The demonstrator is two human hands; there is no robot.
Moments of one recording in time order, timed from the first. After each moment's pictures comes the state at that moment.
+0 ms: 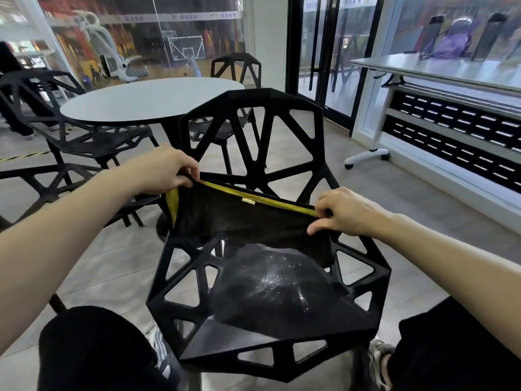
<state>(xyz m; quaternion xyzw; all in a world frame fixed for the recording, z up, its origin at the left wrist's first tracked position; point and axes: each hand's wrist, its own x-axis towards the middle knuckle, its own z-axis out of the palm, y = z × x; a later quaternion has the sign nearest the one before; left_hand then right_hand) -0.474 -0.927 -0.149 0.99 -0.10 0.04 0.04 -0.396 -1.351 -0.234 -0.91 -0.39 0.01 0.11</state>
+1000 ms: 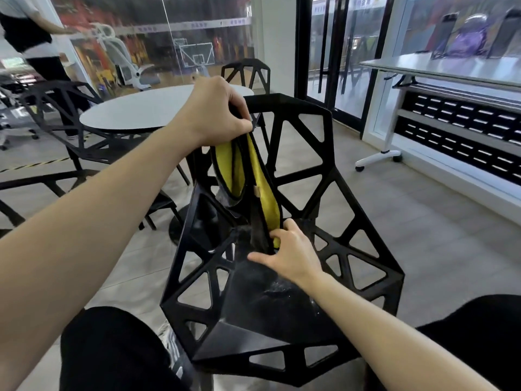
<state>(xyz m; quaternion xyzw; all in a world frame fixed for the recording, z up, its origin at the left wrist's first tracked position) -0.470 -1.035 -0.057 0.94 -0.11 0.27 0.16 -0.479 -1.233 -0.319 -0.92 -0.24 0.00 0.32</state>
